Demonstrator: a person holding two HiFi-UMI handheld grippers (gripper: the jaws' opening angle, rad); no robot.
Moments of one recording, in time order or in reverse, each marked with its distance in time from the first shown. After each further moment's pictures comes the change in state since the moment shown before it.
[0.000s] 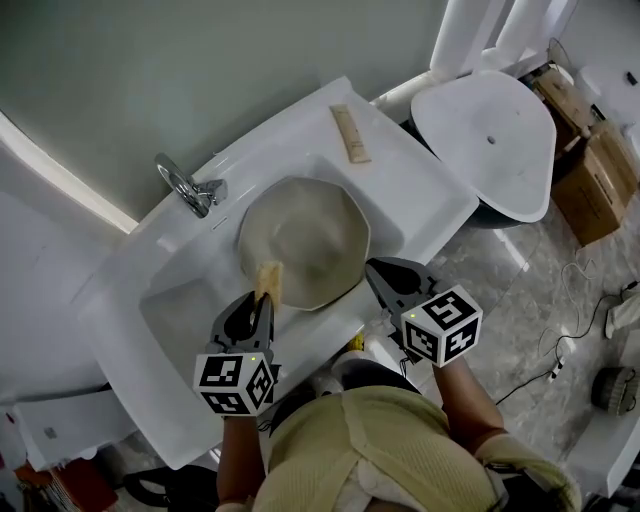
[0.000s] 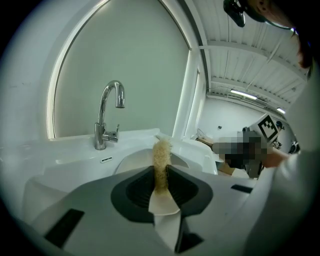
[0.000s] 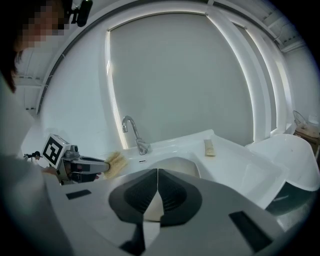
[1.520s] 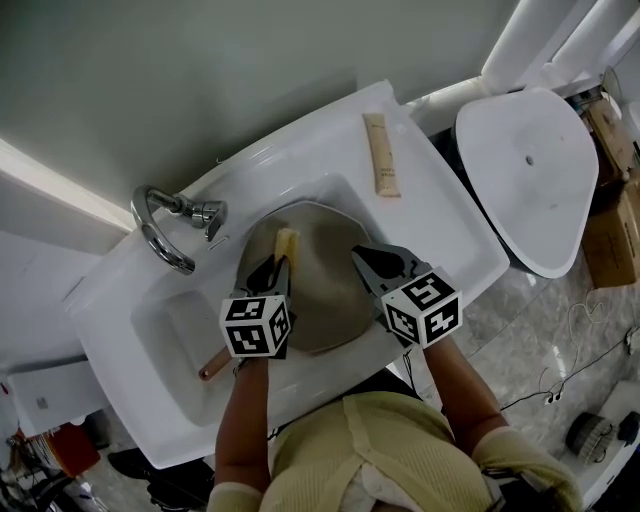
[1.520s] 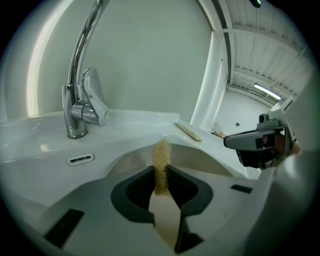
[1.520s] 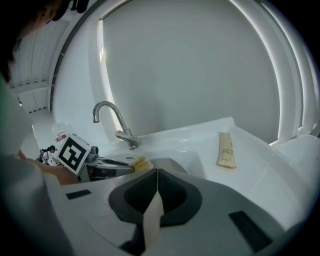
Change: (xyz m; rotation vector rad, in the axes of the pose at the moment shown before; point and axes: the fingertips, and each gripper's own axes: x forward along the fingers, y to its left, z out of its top) left arm 0.178 0.055 0.000 -0.126 0.132 0.141; right arm 0.136 -0.075 0.018 -0.058 0.151 0.187
